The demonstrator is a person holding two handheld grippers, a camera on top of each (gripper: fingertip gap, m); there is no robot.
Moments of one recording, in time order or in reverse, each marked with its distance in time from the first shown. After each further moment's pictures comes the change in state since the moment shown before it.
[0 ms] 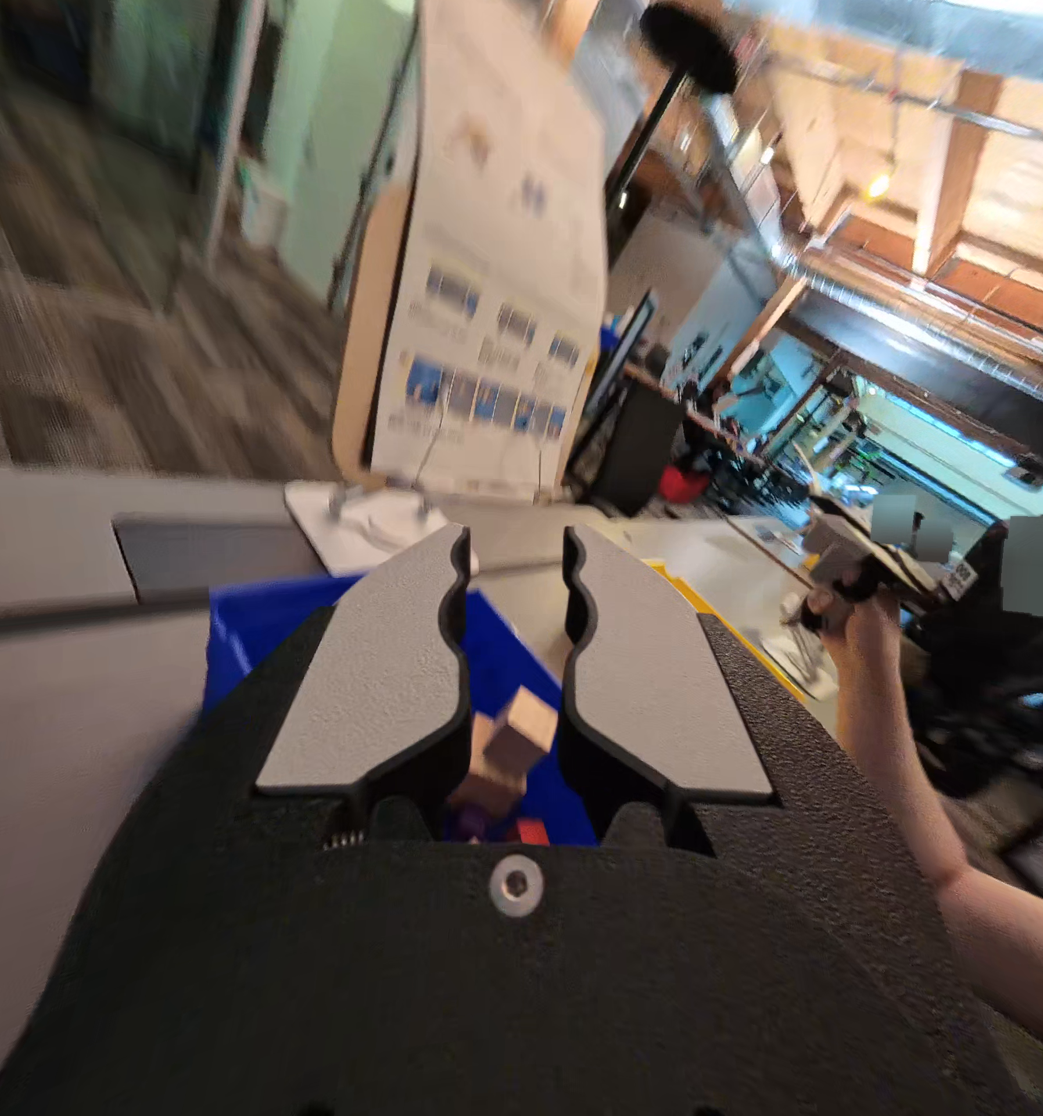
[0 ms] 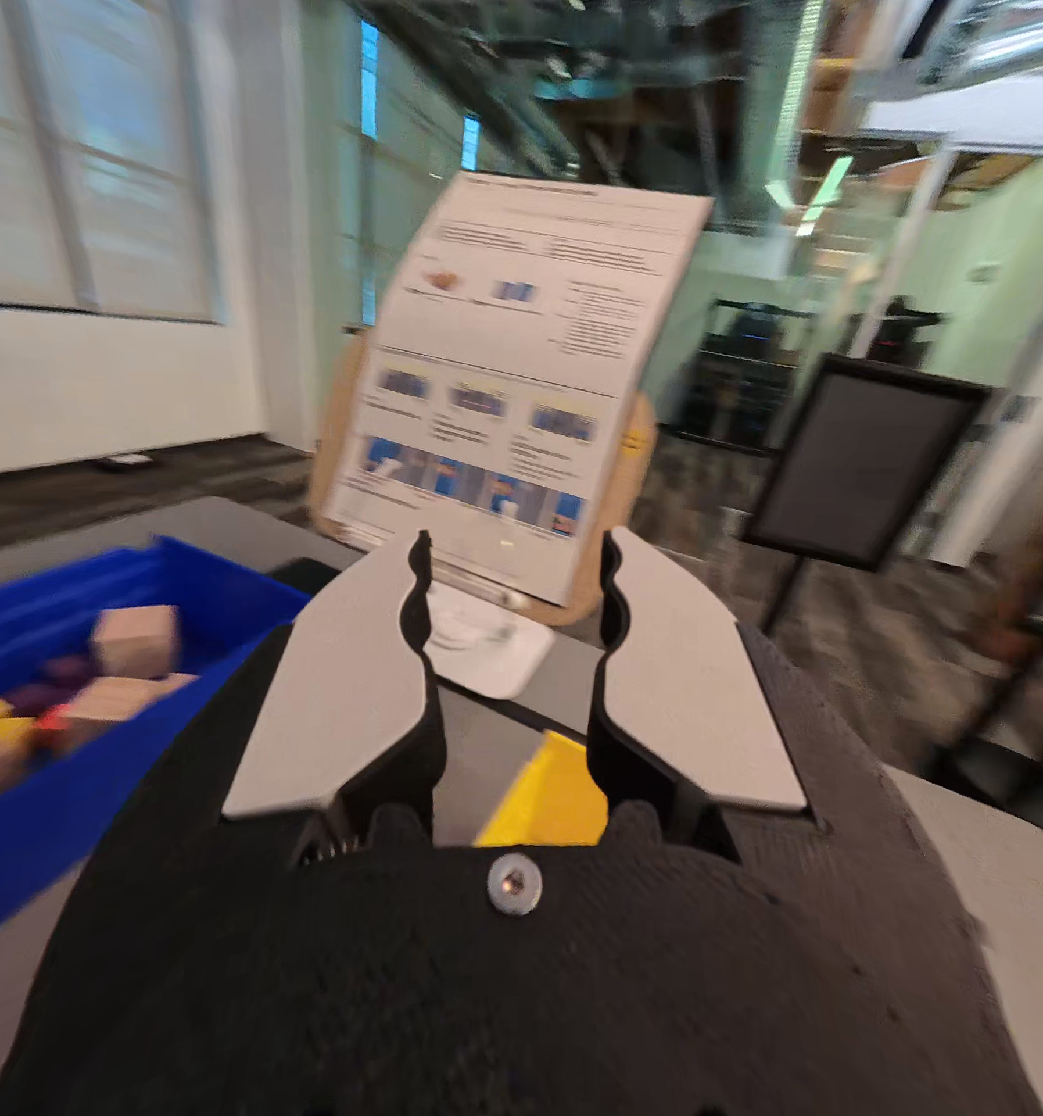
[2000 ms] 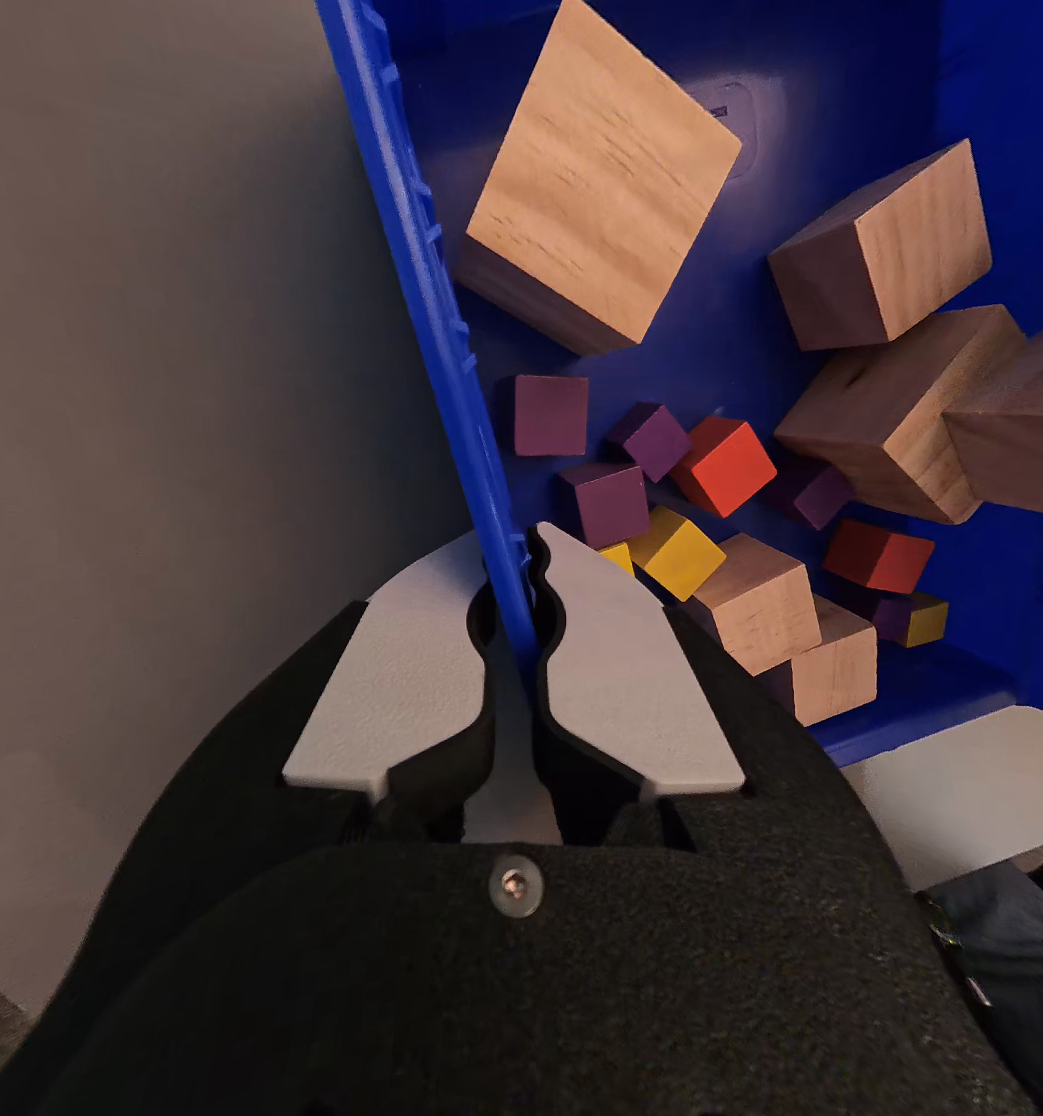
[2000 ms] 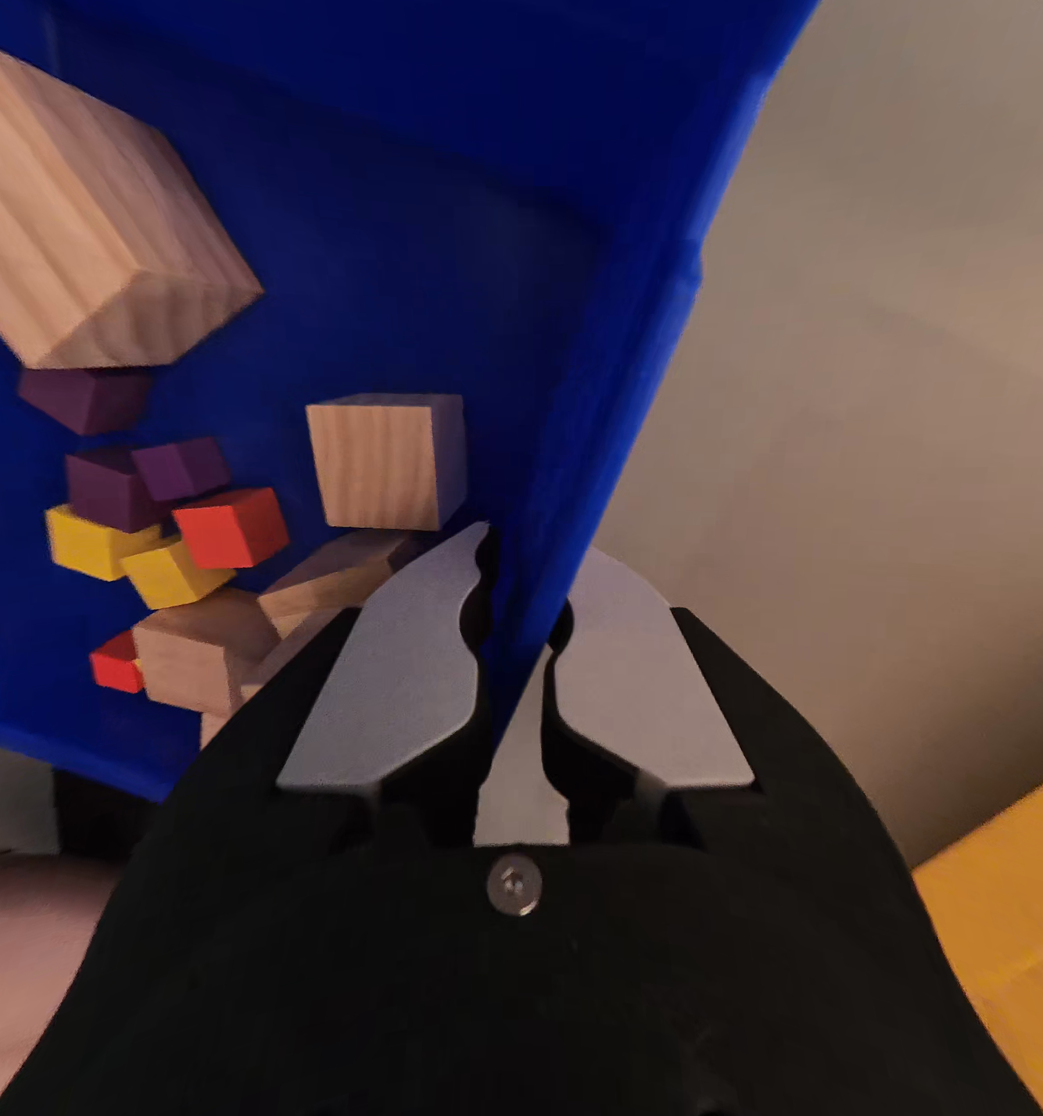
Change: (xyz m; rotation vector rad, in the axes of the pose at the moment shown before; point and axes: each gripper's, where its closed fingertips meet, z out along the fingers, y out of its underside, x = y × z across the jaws) left arm -0.121 0.209 -0.012 -1.142 -0.647 -0.031; right arm -0.247 0.255 0.116 -1.511 -0.153 0.299
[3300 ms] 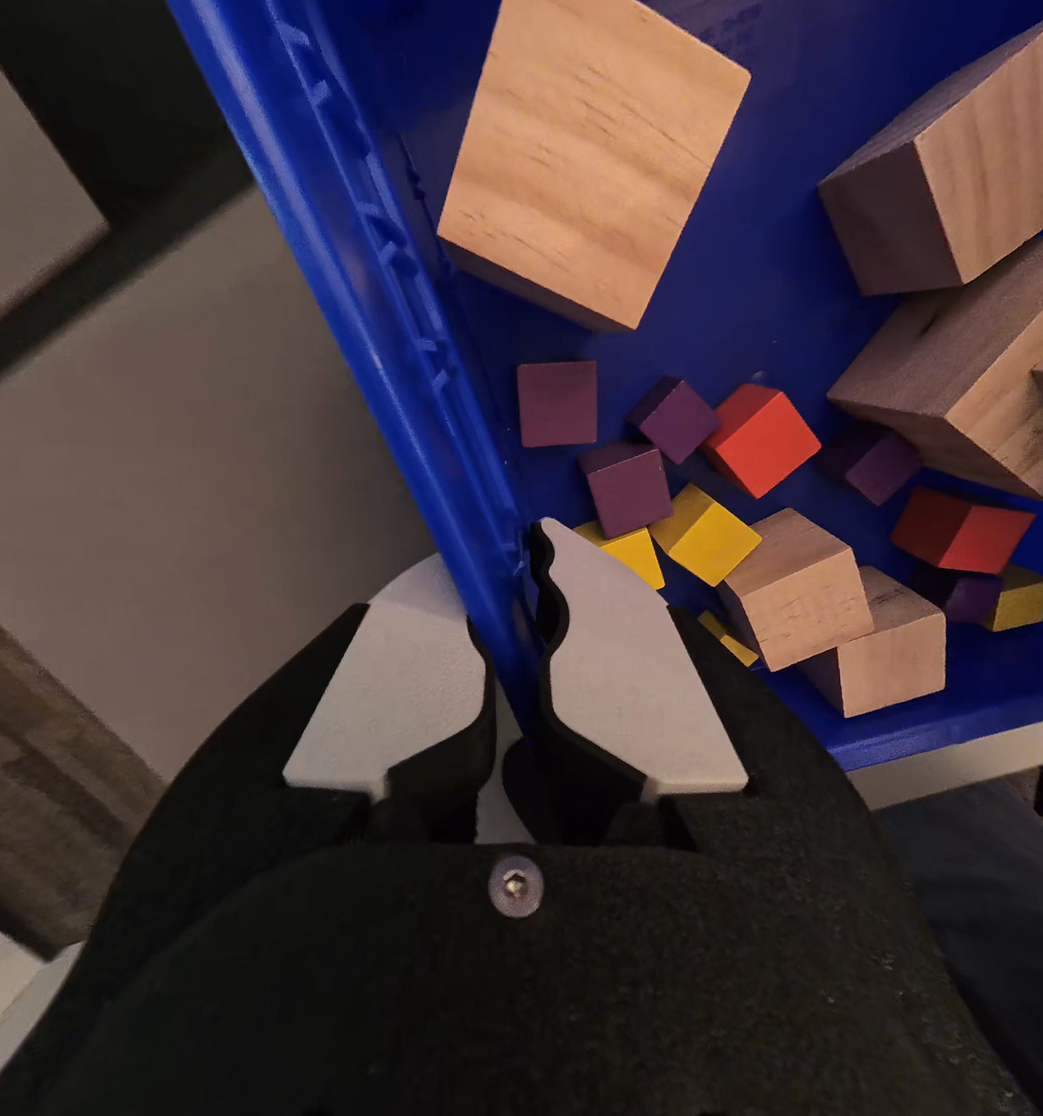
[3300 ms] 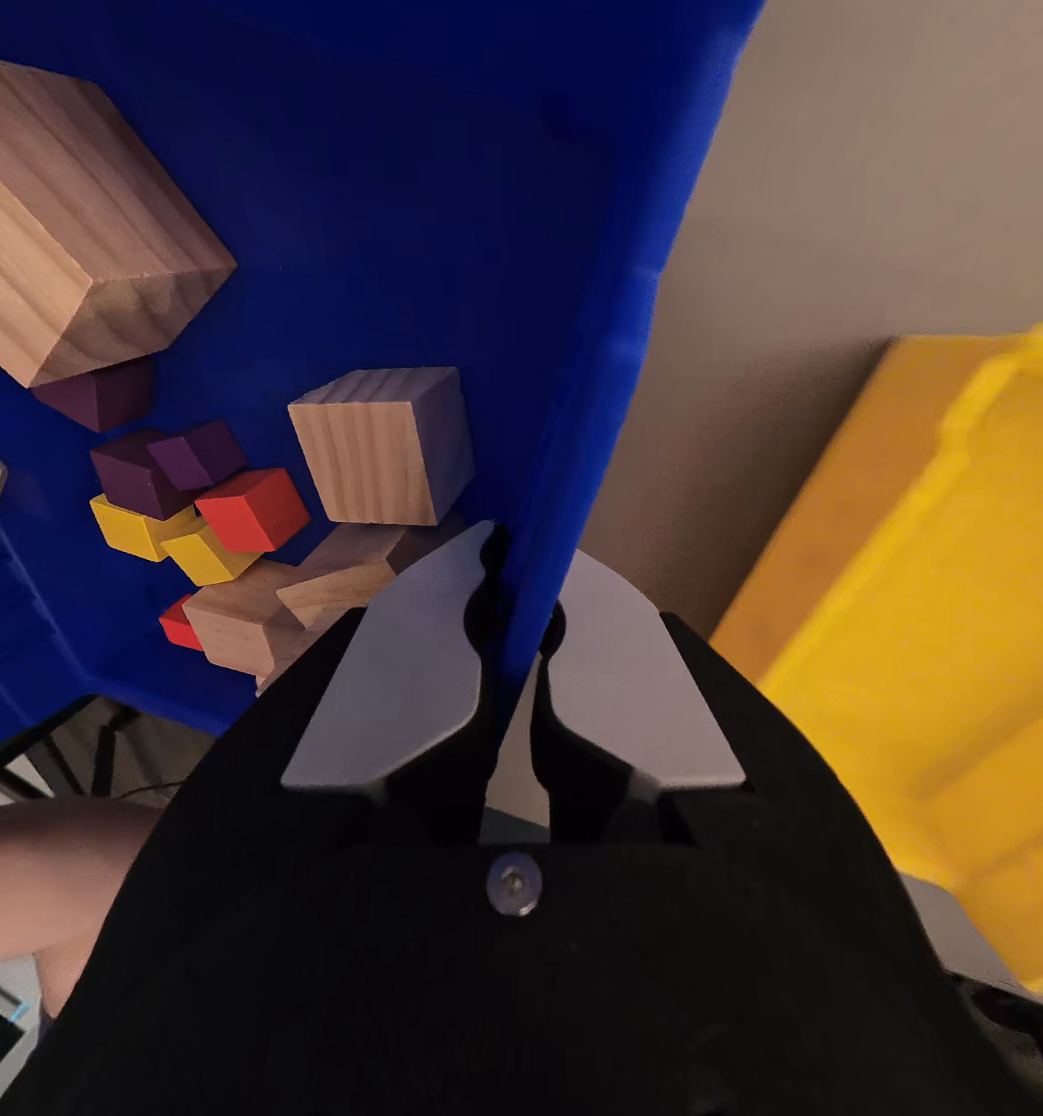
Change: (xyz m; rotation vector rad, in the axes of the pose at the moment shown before) left arm 0.139 -0.089 -0.070 -0.073 -0.170 0.282; right arm 0.115 0.025 -0.115 -0.082 -0.109 0.226
